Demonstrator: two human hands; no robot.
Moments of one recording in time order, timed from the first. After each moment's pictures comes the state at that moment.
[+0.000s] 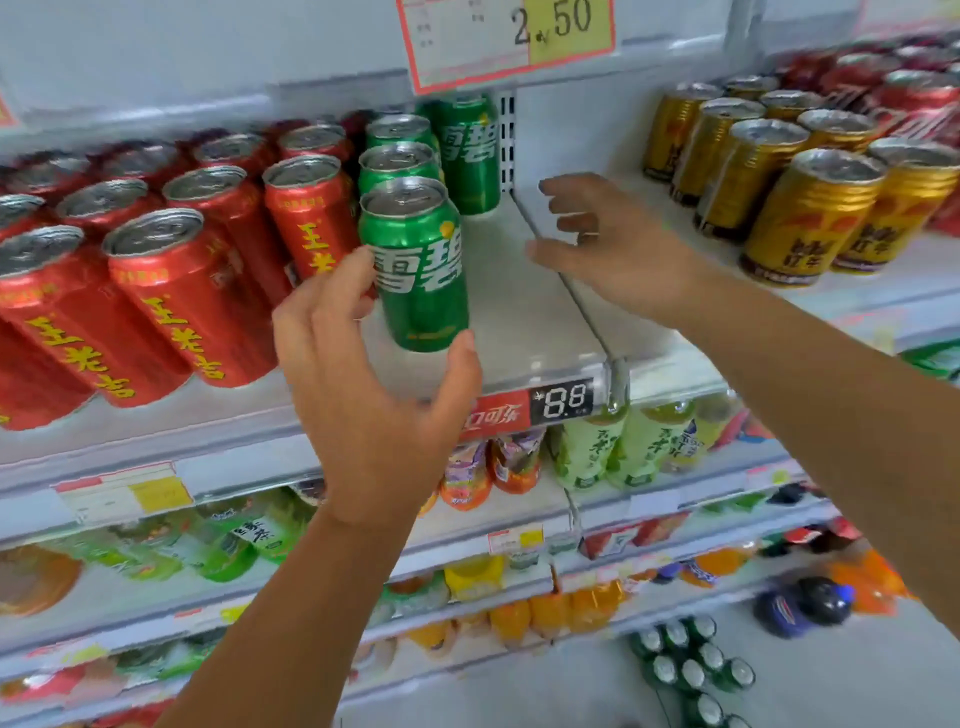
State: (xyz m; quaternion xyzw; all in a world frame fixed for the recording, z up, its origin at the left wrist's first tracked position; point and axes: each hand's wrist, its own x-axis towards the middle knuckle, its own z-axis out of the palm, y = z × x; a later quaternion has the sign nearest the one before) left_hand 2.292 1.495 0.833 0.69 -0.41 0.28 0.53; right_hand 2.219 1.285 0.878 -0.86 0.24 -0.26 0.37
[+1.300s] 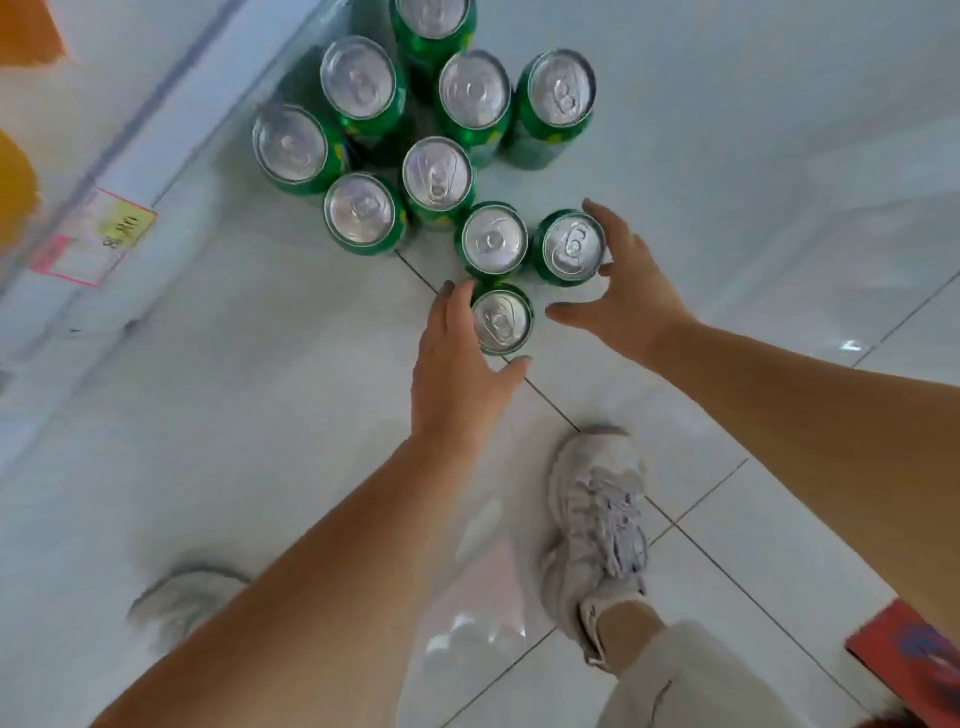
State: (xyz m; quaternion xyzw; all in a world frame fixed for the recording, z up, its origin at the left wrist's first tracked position) left_hand 1.865 1.374 -0.128 0.77 -0.44 -0.45 0.11; right_hand 1.701 1.287 -0.130 -0.55 0.68 0.00 0.48
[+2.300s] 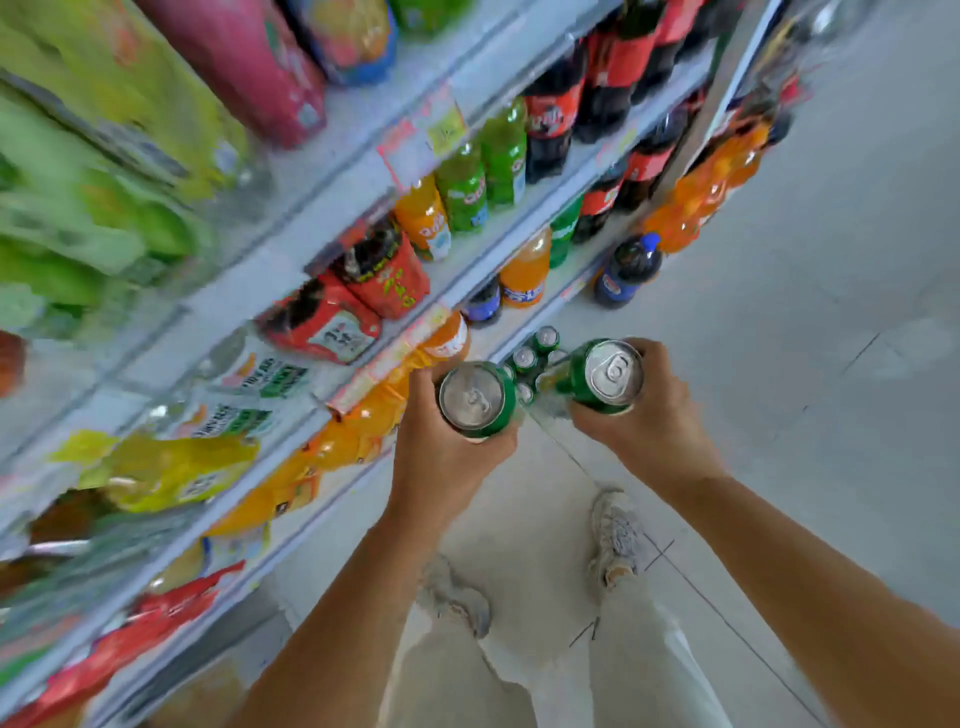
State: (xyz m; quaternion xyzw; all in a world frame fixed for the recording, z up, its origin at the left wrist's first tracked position) left_hand 2.014 1.378 0.484 0.76 -0.41 -0.38 0.34; right_hand 1.825 1.323 0.478 -0.56 0.67 -0.20 0.45
